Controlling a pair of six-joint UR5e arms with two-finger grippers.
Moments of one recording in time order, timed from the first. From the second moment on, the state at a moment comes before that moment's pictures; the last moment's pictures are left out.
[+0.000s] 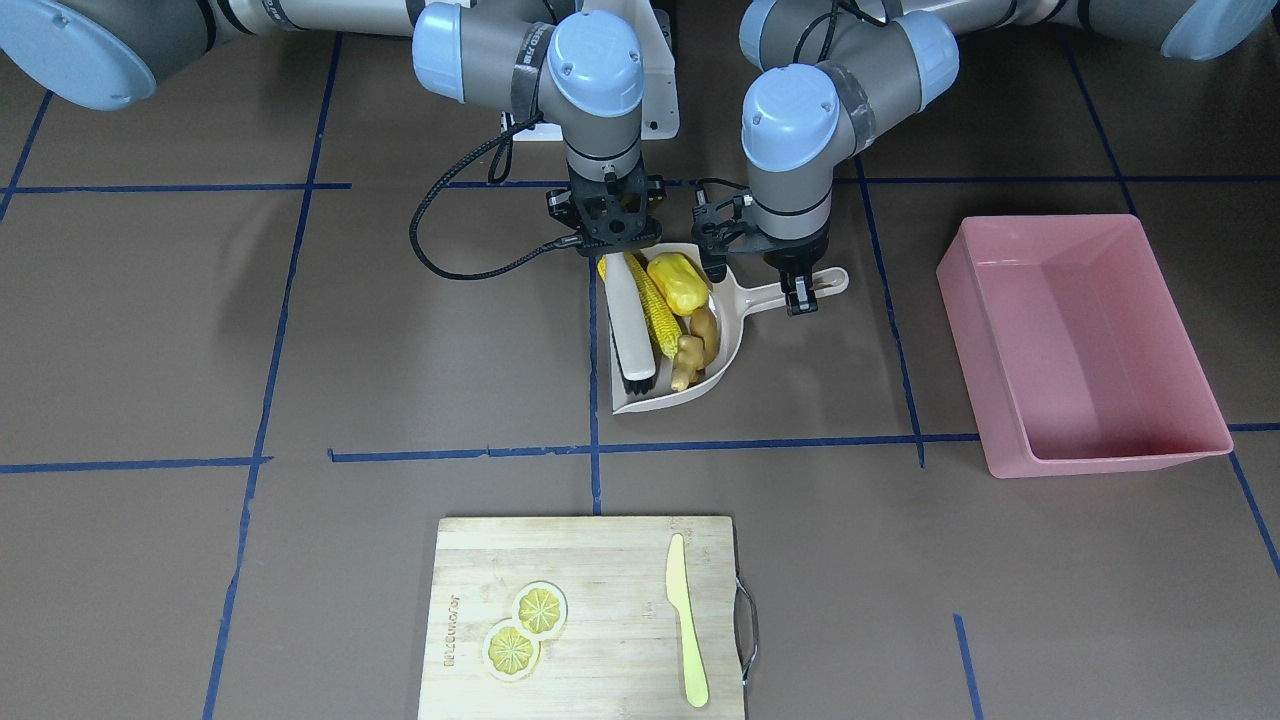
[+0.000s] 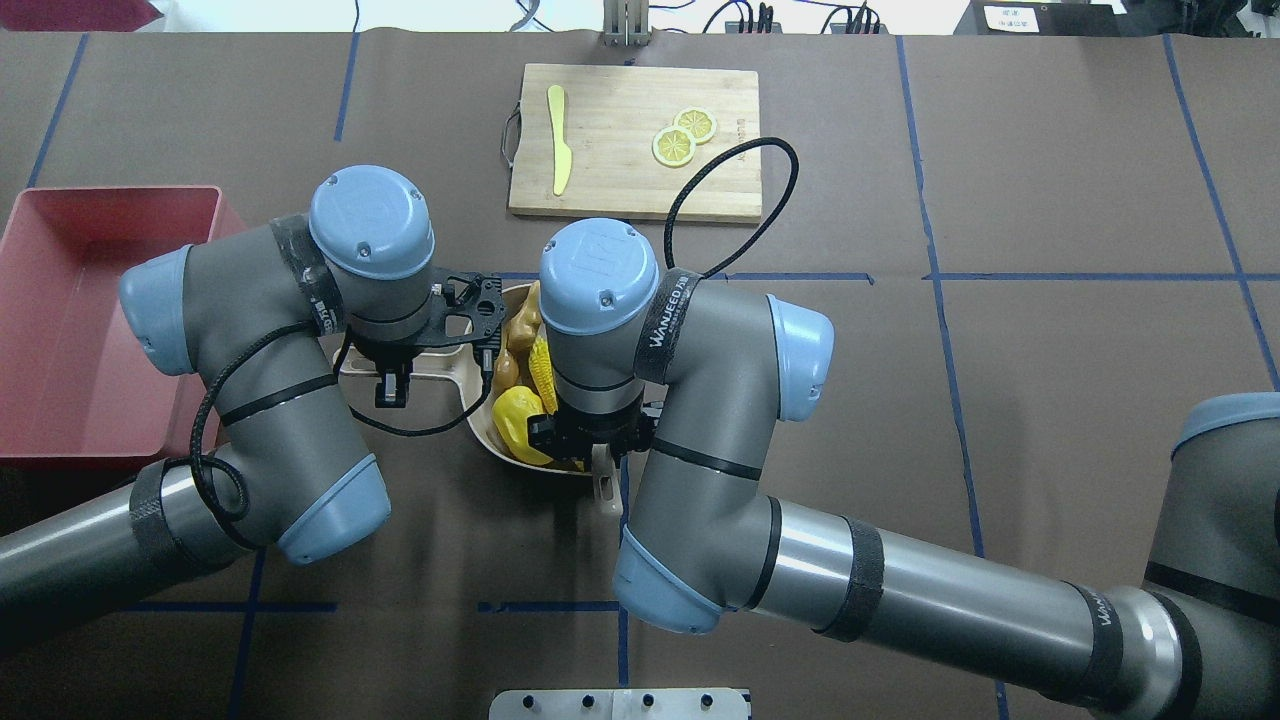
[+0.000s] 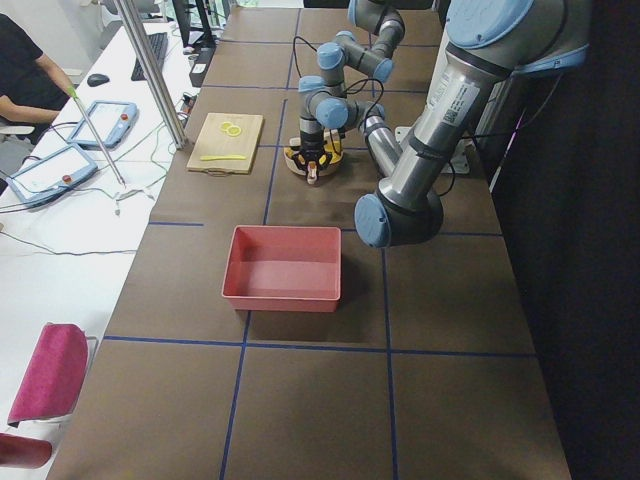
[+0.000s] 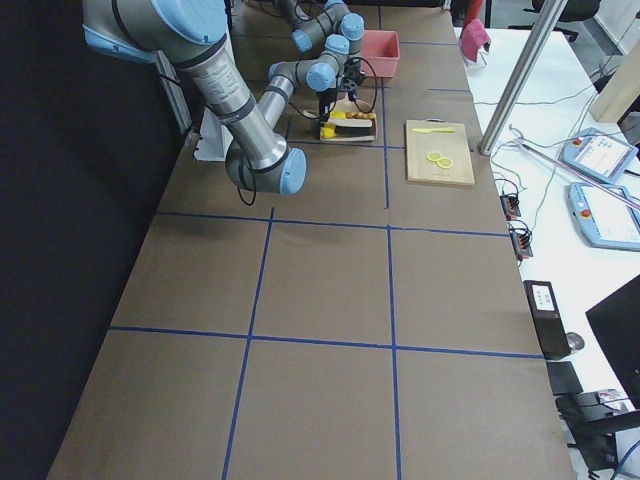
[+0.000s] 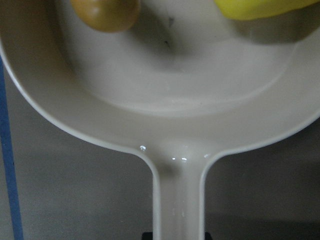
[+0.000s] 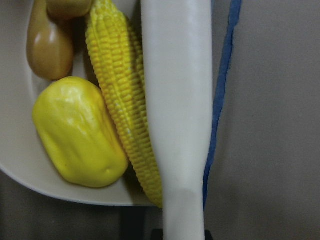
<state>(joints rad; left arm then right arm) -0.61 -2.16 -1.76 -1.27 -1.86 0.46 0.43 -0.69 1.56 -1.73 2.04 1.12</state>
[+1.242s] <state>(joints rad) -0.62 -2.08 -1.75 -1.48 -2.03 0.47 0.49 -0.73 1.65 -1.71 2.05 1.11</state>
